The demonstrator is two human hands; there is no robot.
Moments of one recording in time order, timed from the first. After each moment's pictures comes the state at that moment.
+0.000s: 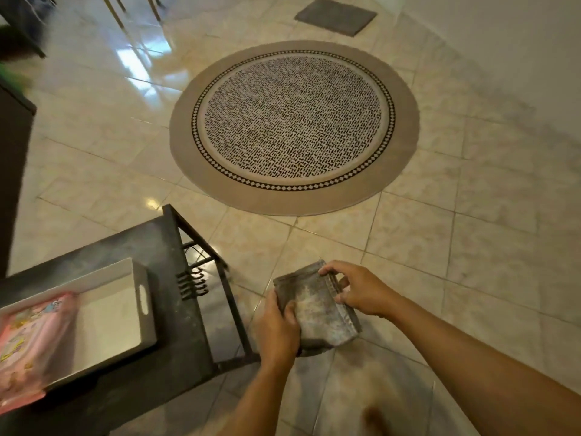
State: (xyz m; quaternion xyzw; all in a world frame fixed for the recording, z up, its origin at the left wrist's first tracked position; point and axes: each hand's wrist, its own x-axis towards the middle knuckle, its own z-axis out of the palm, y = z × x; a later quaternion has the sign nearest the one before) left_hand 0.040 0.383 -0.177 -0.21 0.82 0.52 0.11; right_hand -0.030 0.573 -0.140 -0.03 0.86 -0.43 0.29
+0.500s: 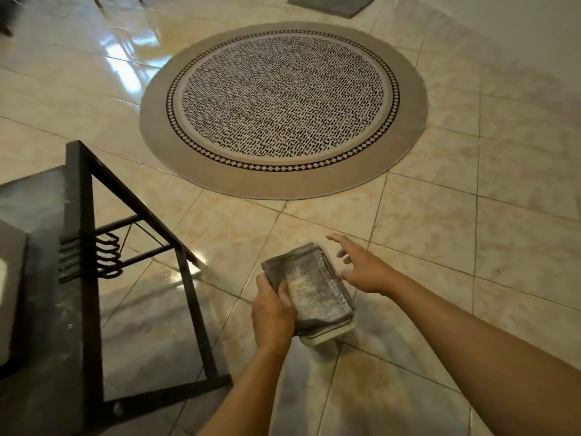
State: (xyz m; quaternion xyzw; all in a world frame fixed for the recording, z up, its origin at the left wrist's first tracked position) left_hand -0.006 0.417 -0.373 -0.23 0.85 0.47 0.04; right_hand -0.077 0.608 -0.355 0.00 0.88 -0.38 0.27
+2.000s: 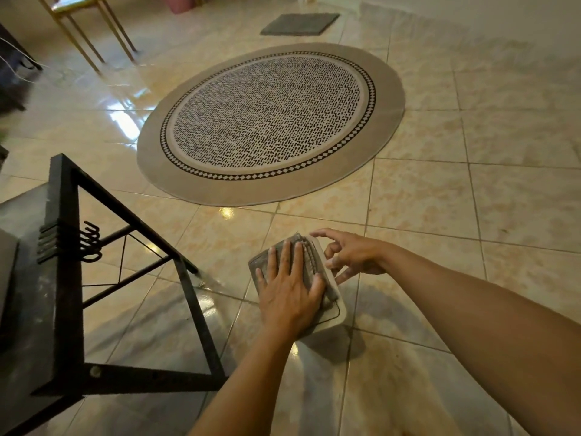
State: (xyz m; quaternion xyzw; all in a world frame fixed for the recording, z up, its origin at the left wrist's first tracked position) left_hand 0.003 0.428 -0.402 0.10 0.98 0.14 0.10; right_hand -0.059 0.616 -0.381 0.03 0.71 -0.60 0.36
